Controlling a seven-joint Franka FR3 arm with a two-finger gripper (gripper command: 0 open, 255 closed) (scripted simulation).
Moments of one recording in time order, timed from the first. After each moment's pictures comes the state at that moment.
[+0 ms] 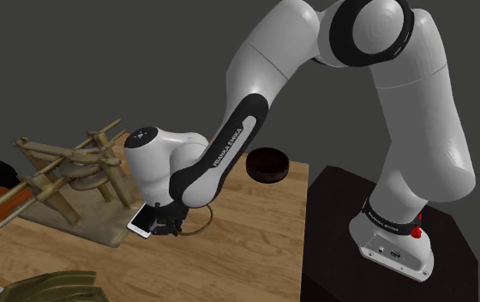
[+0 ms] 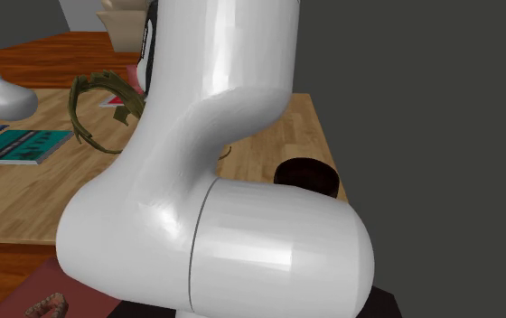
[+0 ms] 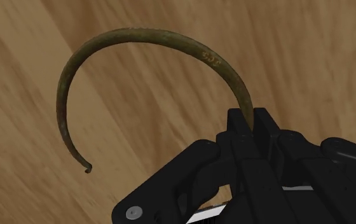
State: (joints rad) arm 0.31 0.55 0.46 -1.94 -0.39 2.41 0.96
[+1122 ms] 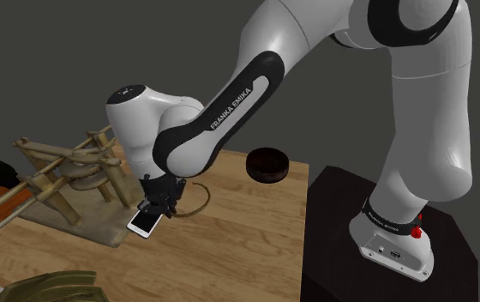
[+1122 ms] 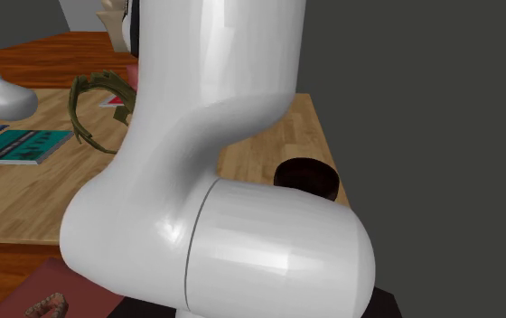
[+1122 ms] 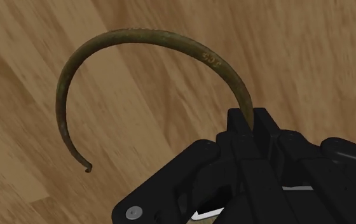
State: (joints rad) arm 0.26 0.39 0.53 -1.92 -0.28 2.25 0.89
